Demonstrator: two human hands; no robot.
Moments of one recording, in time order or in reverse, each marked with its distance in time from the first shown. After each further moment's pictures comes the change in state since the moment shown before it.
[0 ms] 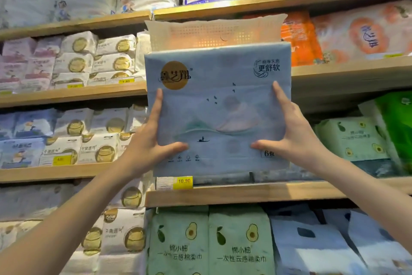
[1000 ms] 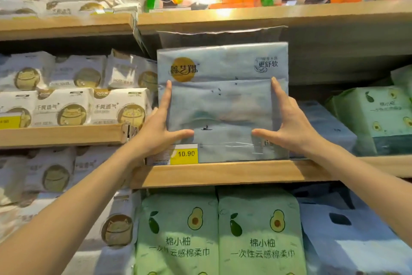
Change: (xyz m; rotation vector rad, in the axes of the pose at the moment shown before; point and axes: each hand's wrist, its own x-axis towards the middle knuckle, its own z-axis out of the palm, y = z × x) left_hand 0.019 -0.135 0.075 -0.043 -0.147 -0.102; right_hand 0.011 0.105 0.108 -0.159 -0.113 0.067
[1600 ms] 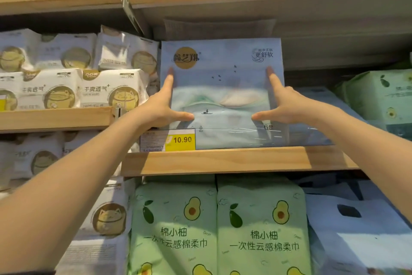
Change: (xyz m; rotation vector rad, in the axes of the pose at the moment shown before) left_hand 0.028 0.005 0.006 0.204 -0.121 -0.284; right_hand 0.035 0.010 0.006 -0.166 -0.365 0.355
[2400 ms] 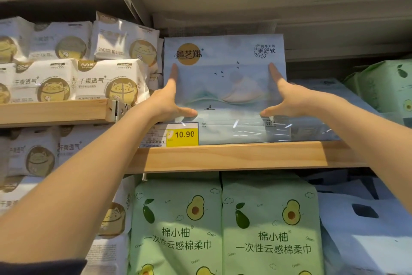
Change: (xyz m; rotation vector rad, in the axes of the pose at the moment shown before) left_hand 0.013 -0.004 0.010 0.109 -0.031 -0.123; right_hand 0.013 0.003 0.006 -0.136 -0.076 0.048
